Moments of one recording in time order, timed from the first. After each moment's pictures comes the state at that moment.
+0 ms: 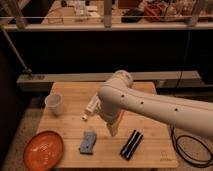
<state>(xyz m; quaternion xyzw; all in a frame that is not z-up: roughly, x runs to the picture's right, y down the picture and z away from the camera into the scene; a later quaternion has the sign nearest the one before) -0.014 0.145 0.657 -0.27 -0.18 -0.30 0.89</state>
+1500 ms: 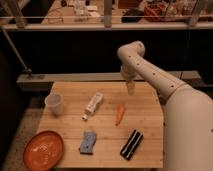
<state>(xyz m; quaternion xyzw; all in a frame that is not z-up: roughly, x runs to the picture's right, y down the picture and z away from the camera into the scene) 0.175 -0.018 0.862 -0.29 -0.02 -0.12 0.95</state>
